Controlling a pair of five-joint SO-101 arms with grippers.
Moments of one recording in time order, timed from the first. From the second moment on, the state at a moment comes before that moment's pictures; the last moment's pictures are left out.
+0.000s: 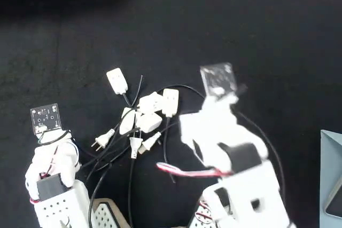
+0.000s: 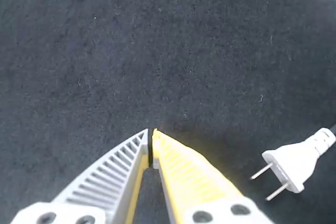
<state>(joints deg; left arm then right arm) -26.9 -104.0 95.3 67.5 -8.4 -21.7 -62.1 53.8 70.5 -11.6</state>
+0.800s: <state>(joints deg) -26.9 -104.0 96.3 62.9 -8.4 -44.8 -14.2 42.0 65.1 -32.0</state>
